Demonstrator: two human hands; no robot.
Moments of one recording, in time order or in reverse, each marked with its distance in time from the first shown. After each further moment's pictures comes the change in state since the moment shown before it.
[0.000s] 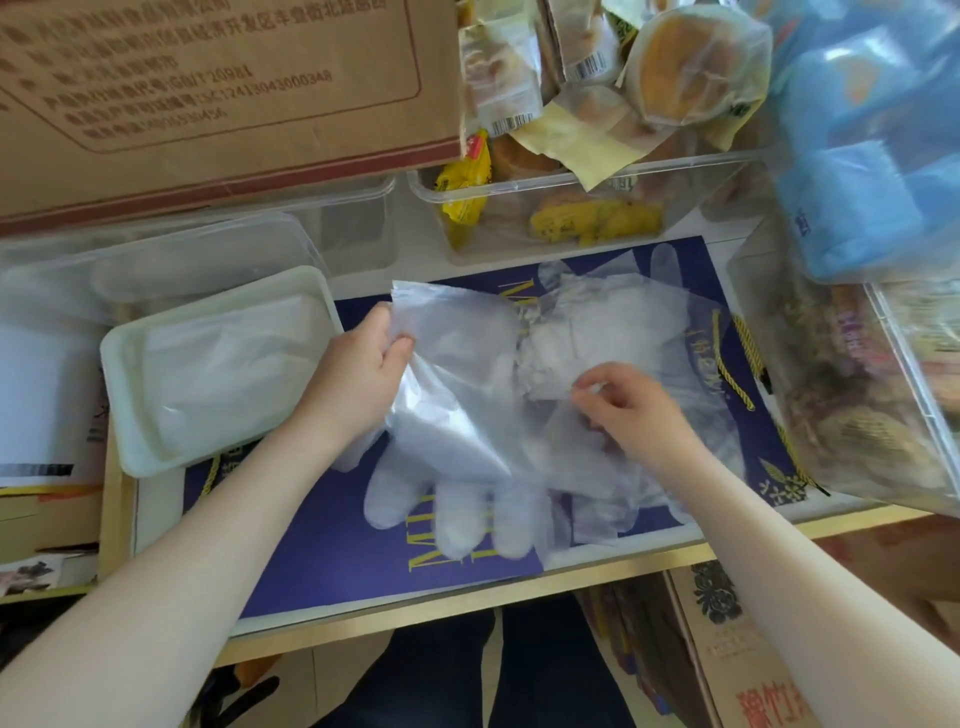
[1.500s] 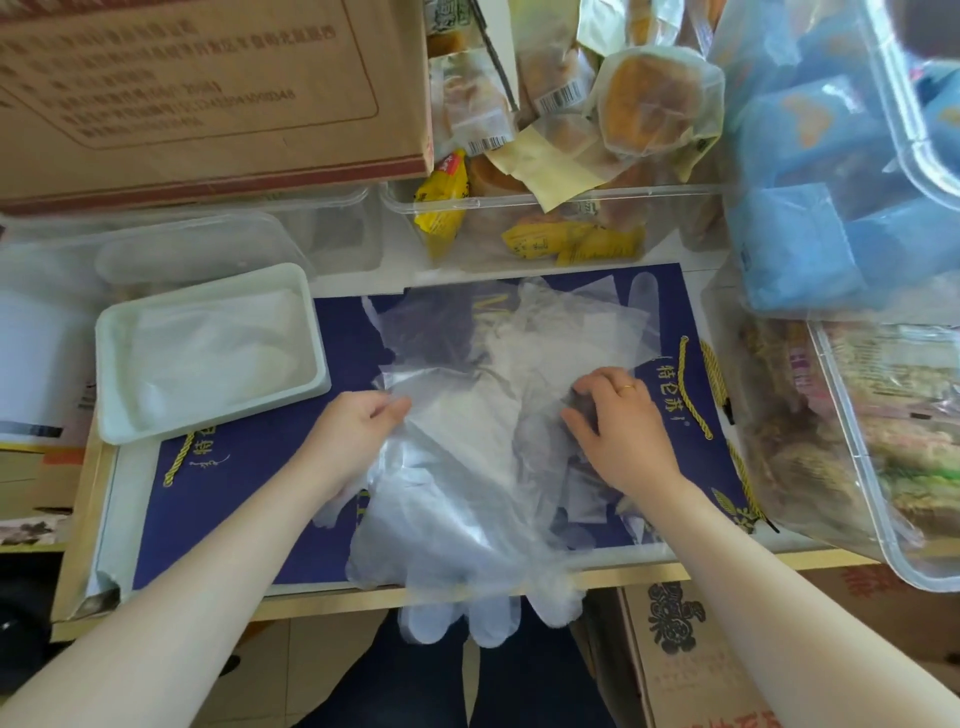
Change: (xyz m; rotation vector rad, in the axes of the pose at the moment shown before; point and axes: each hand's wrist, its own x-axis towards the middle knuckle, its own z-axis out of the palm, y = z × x) left_hand -0.038 -0.013 0.048 -0.240 -0.131 -0.349; right_hand 0.011 0.034 -0.026 -0.544 0.064 -0.283
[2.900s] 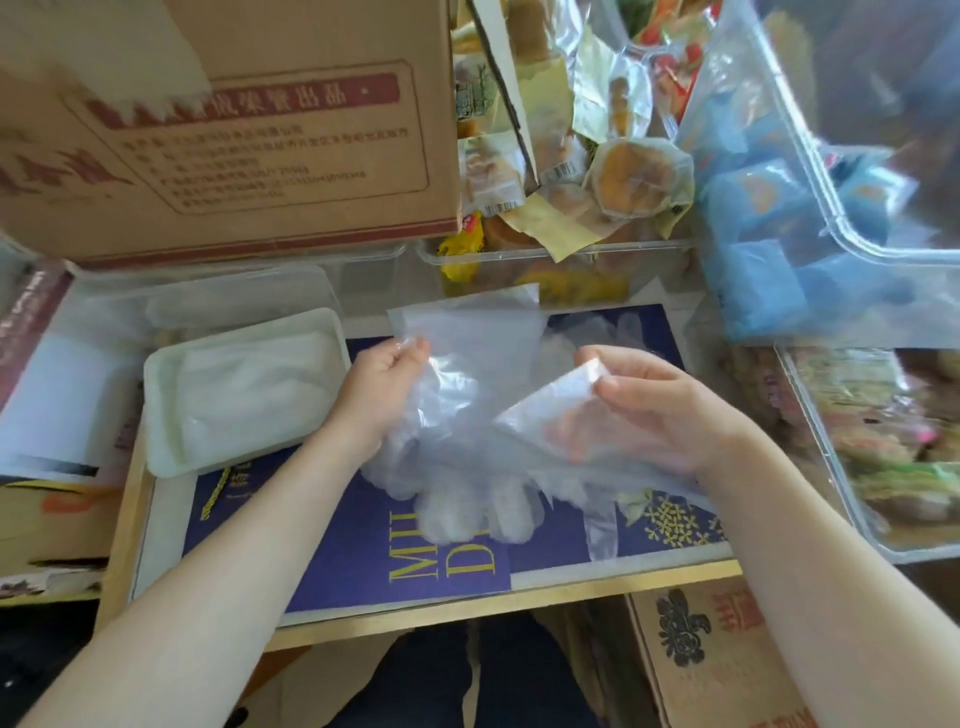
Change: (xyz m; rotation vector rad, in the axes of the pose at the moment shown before) left_hand 0.010 0.061 -0.026 -0.405 0.120 0.165; right_hand -0.013 -0.084 -0.110 1.470 -0.746 -0.332
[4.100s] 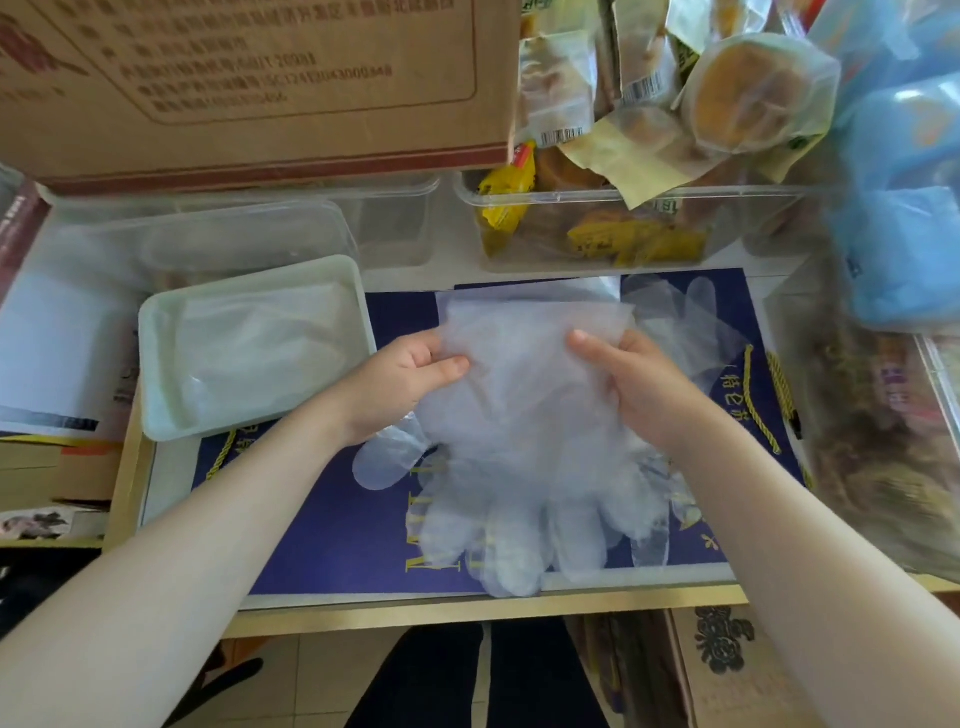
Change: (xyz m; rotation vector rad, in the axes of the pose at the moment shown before) left_hand 0.010 -0.024 -0.021 -0.043 -0.506 -0.040; right_hand 0.061 0.077 -0.057 -0.072 0.662 0.159
